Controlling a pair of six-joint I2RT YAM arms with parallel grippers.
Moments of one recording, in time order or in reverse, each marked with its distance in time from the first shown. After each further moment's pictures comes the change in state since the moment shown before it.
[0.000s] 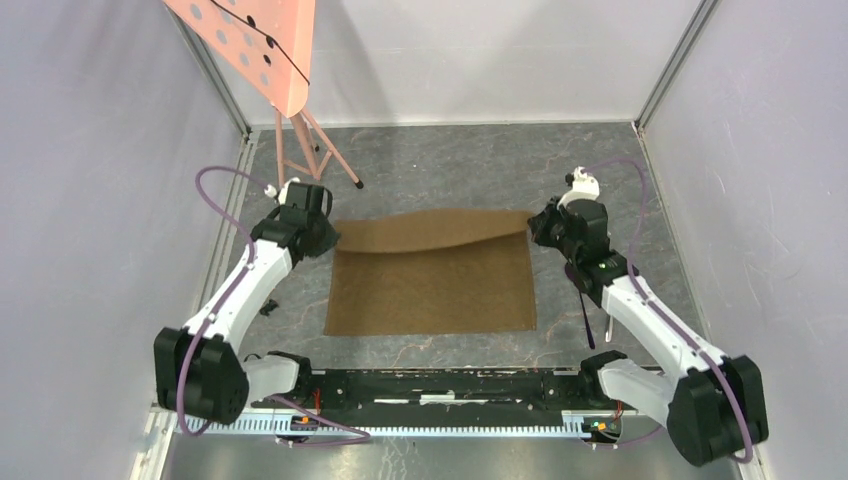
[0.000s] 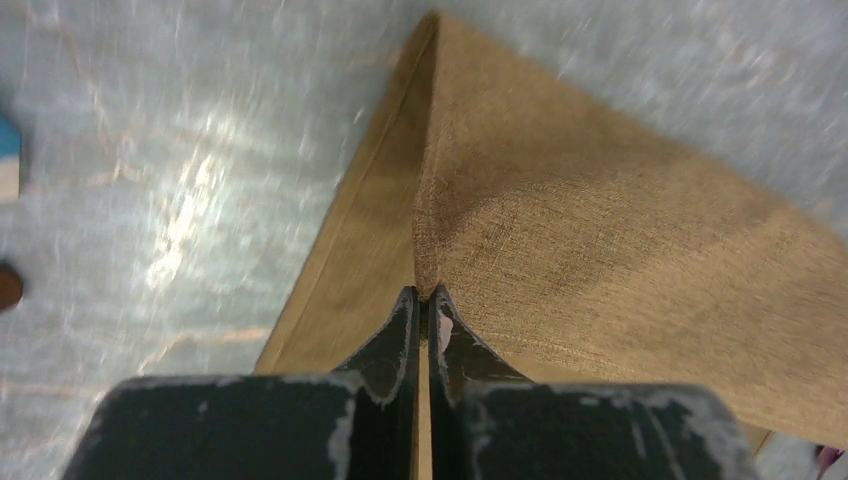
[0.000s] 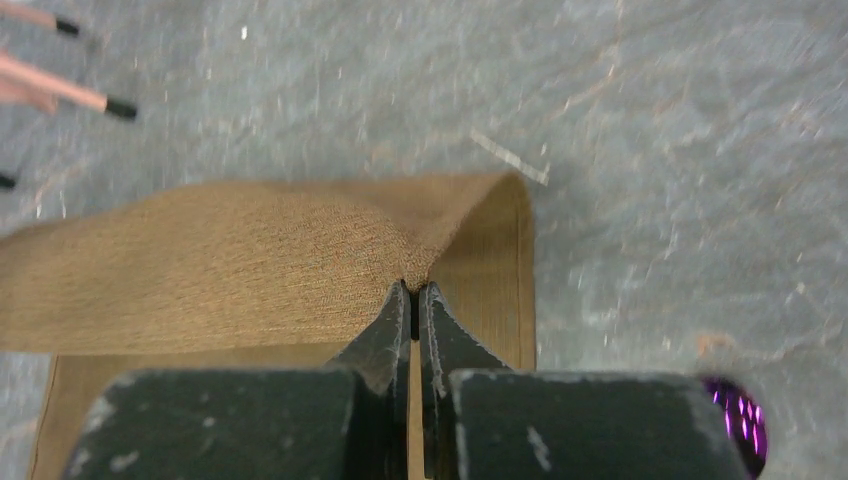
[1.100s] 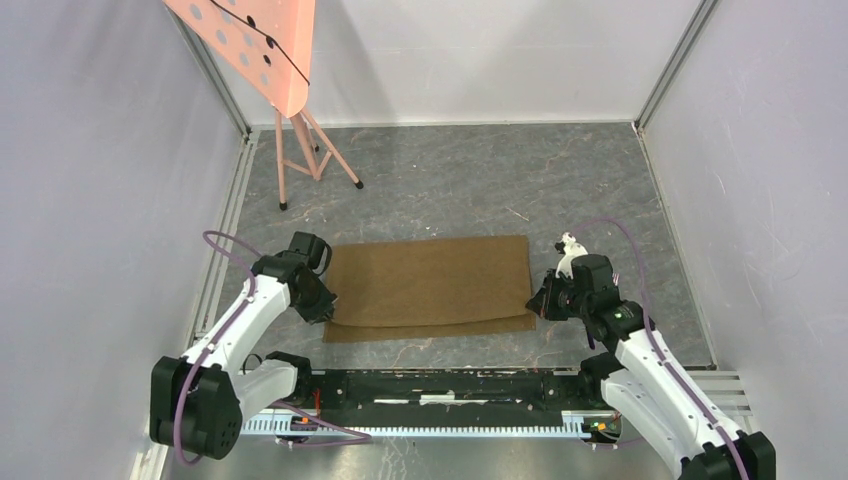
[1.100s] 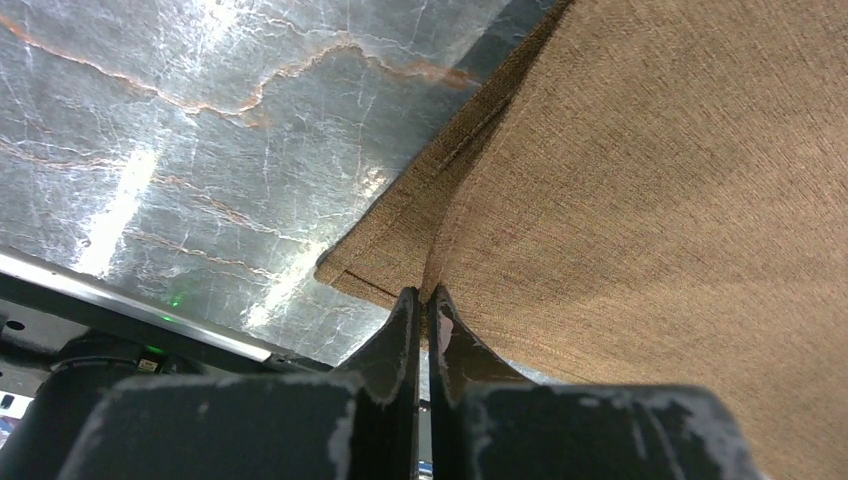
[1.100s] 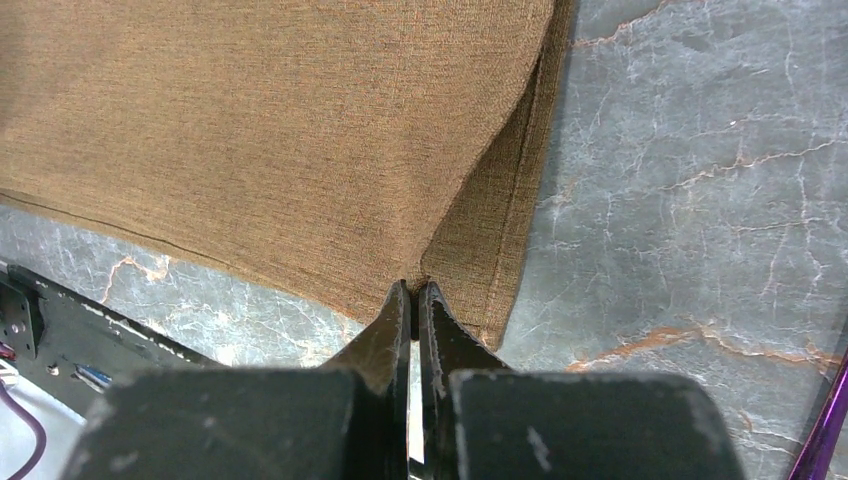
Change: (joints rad) left arm 0.000 -0.199 -0.328 -0.354 0.126 -0.207; right arm 0.000 -0.407 -0.288 -0.527 -0.361 -0.016
